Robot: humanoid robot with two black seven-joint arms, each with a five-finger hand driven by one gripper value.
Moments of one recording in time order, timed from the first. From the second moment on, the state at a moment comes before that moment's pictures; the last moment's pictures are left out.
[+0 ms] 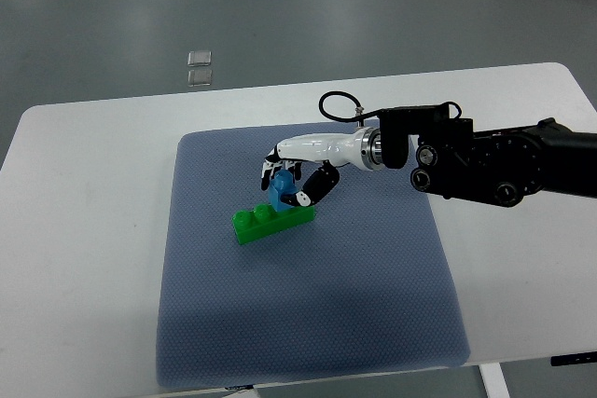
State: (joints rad) left arm -0.07 0.00 -0.10 -0.22 0.07 -0.04 0.17; right arm 1.25 -0.25 -0.15 1.09 -1.05 0.07 0.17
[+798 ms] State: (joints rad) left arm -0.07 0.00 -0.10 -0.22 0.07 -0.04 0.17; right arm 1.19 -0.25 -0.15 1.09 -1.05 0.03 0.16
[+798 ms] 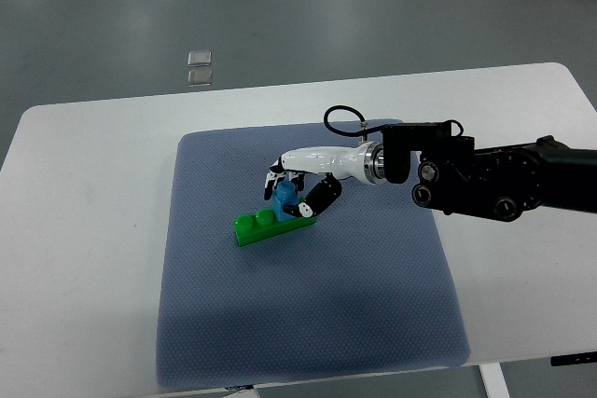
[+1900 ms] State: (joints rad) left arm -0.07 0.00 -0.10 -0.22 0.07 -0.04 0.17; right arm 1.15 -0.25 -0.15 1.08 -1.09 -0.04 0.16
